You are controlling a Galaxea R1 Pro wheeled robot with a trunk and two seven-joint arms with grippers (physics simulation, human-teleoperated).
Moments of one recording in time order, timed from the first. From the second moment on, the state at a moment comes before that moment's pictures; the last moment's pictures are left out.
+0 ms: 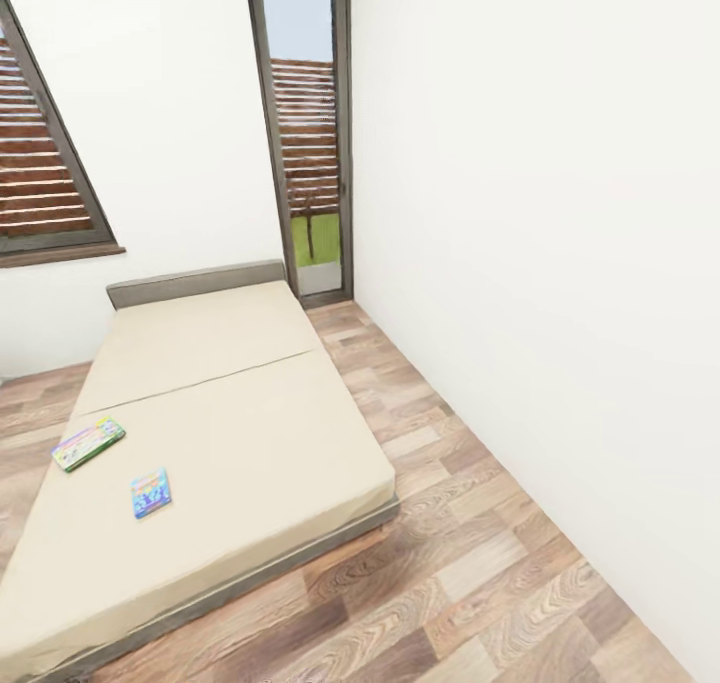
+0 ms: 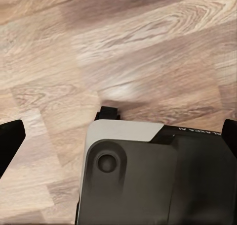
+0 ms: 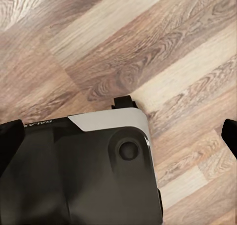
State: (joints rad) left arm -0.30 -0.03 0.13 -0.27 0.00 0.12 0.06; right arm -0.33 0.04 -0.02 -0.14 -0.13 0.03 -0.14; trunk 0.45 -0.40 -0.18
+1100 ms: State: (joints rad) left arm -0.30 -0.03 0.13 -0.27 0.00 0.12 0.06; right arm -0.33 0.06 -0.02 -0.14 -0.13 0.03 -0.14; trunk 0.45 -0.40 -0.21
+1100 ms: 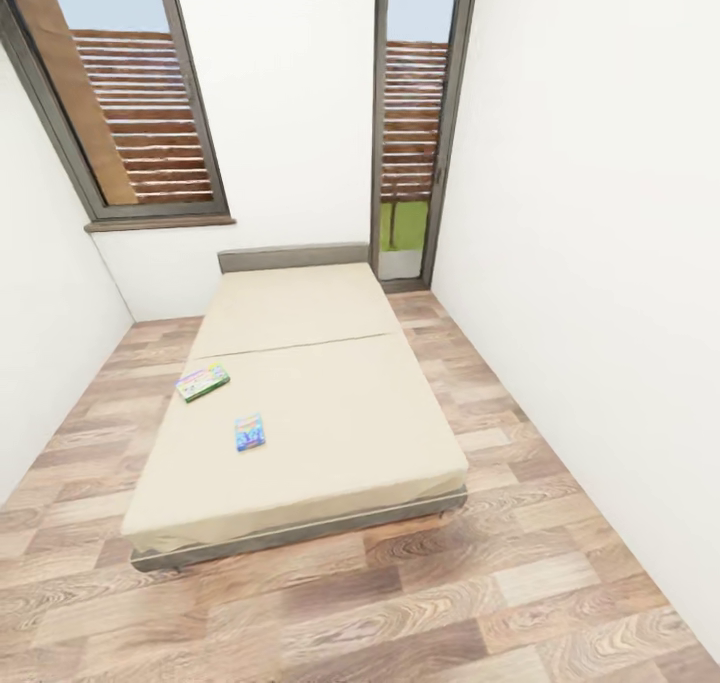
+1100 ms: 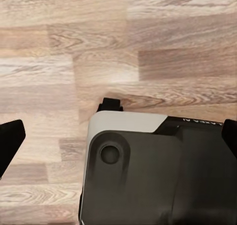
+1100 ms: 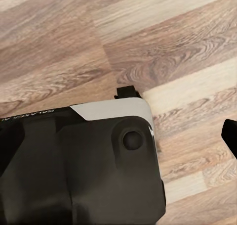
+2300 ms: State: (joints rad) left arm -0.30 -0.02 0.13 -0.26 0.00 0.04 0.06; right arm -0.33 0.07 -0.02 -0.14 -0.13 0.02 -0.15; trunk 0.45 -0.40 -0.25
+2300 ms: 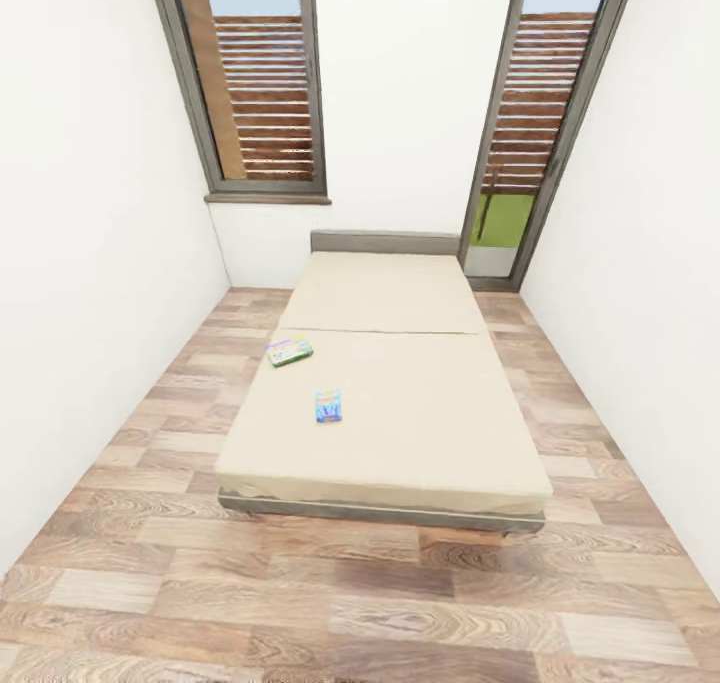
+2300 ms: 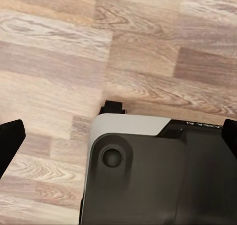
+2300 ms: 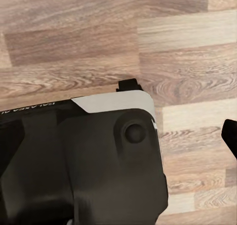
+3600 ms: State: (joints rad) left arm -0.30 -0.01 0.12 -0.26 -0.01 0.05 0.05; right arm -0.33 0.06 -0.02 -0.14 -0.13 0.00 -0.14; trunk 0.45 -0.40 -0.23
